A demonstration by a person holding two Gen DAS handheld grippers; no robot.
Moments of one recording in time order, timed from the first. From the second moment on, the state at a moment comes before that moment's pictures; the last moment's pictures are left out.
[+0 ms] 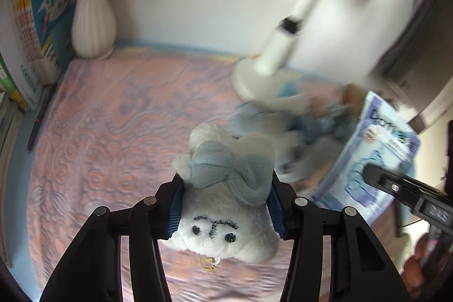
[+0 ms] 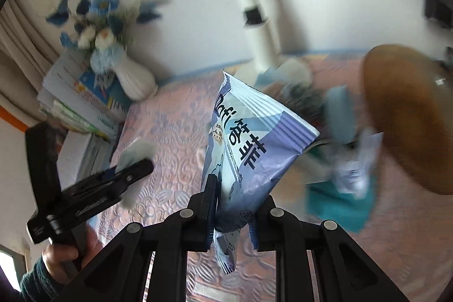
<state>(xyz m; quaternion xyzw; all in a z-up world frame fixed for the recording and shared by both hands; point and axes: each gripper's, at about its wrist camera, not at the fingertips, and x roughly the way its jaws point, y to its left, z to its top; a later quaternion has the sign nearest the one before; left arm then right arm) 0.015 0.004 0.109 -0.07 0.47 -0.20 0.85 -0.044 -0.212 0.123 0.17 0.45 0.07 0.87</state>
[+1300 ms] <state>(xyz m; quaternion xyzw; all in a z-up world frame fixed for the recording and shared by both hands) -0.019 -0.185 0.192 -0.05 0.40 -0.16 0.90 -0.063 -0.486 0.158 0.12 0.48 -0.01 0.87</state>
